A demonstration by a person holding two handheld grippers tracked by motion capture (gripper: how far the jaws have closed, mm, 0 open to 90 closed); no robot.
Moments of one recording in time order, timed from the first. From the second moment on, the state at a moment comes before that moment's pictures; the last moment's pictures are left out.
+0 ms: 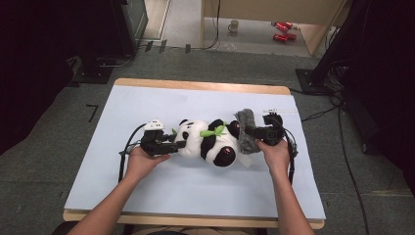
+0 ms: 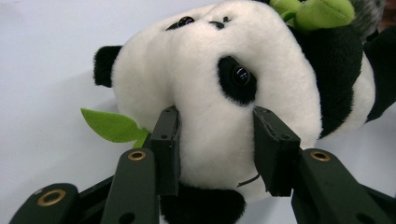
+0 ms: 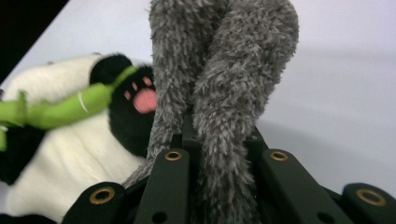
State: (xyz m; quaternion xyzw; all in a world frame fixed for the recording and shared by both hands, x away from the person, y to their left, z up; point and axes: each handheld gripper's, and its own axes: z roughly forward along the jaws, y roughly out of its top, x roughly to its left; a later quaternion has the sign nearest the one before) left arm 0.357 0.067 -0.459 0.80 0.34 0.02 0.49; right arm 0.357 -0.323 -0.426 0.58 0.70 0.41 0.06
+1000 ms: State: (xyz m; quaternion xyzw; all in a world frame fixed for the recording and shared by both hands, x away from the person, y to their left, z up) left arm 0.365 0.065 -0.455 0.80 0.34 0.01 0.49; right arm 0.283 -0.306 -0.363 0.53 0.72 0.45 0.08
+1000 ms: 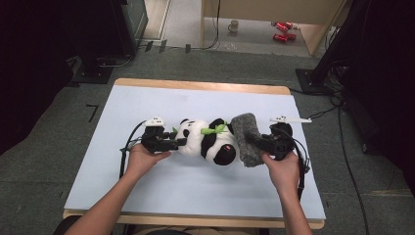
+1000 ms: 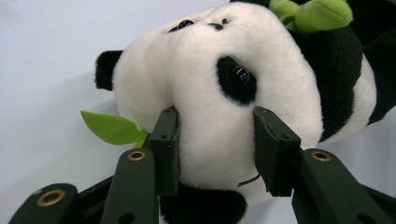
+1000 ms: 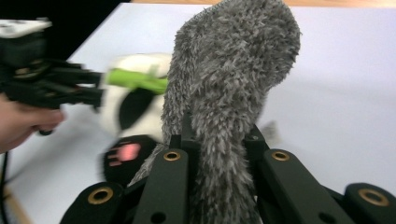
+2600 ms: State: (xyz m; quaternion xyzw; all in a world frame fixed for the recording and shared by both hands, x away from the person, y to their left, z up) left arm 0.364 0.064 -0.456 0.81 0.34 0.02 0.48; right arm 0.268 -0.281 -0.434 0.55 0.77 0.33 0.08
